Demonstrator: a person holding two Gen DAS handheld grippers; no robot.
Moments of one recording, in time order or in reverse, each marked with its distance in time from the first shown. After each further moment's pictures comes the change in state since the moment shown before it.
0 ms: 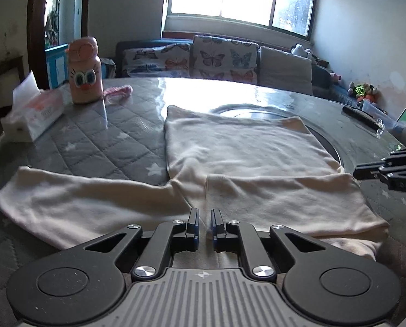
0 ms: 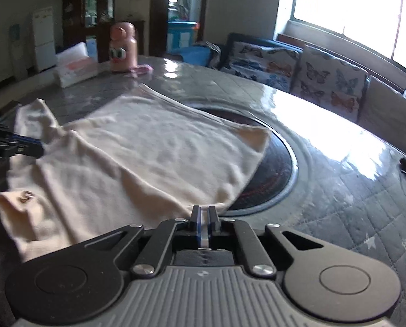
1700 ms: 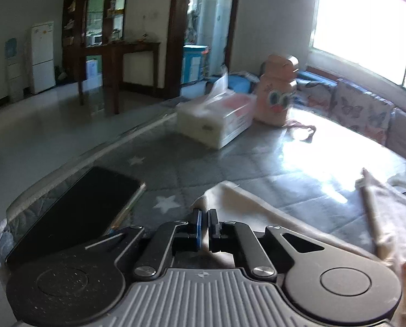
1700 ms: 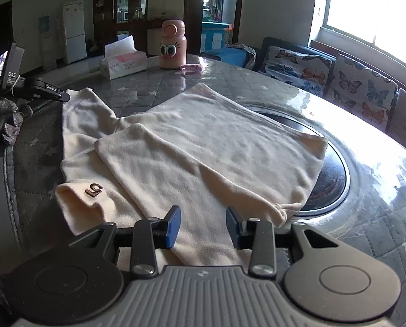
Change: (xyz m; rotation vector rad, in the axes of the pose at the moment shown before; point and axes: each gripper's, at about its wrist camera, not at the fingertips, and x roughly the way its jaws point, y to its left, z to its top) left arm -0.017 0.158 0.003 -0.363 -0.112 0.464; right arm -0.005 0.059 -0.003 -0.065 0.004 0.090
